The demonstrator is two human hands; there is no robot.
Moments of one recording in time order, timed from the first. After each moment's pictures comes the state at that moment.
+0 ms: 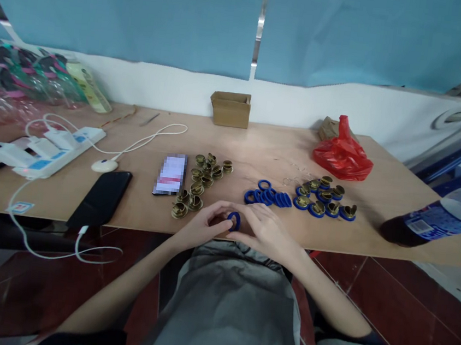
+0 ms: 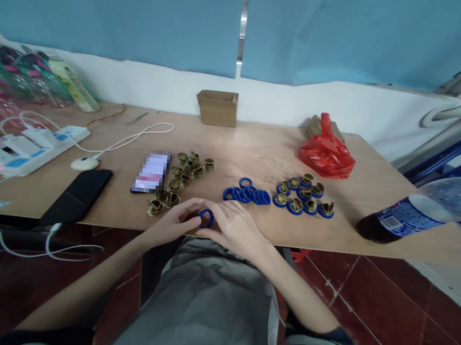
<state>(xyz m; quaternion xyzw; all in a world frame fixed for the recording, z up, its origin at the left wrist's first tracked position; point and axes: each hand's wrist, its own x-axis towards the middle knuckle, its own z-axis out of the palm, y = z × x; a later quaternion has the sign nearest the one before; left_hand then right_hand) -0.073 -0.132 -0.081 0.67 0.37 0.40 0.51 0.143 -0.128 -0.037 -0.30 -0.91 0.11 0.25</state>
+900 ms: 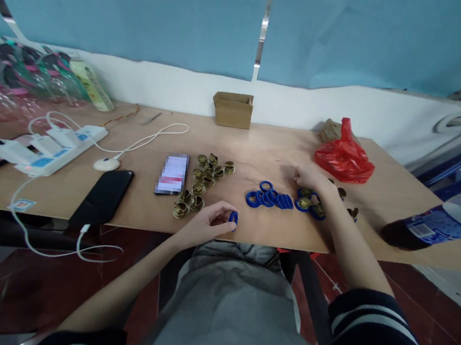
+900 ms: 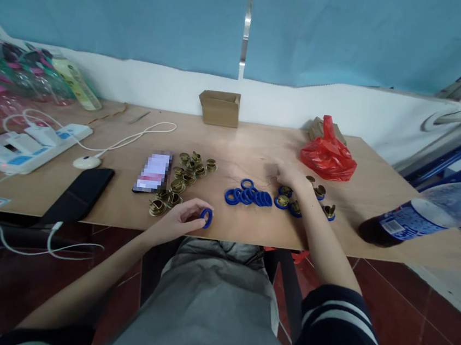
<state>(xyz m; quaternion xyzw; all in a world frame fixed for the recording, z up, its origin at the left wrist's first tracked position) -0.073 -0.130 -0.081 0.64 0.38 0.39 0.55 0.251 0.048 -0.018 -0.59 -0.80 0.01 -0.08</state>
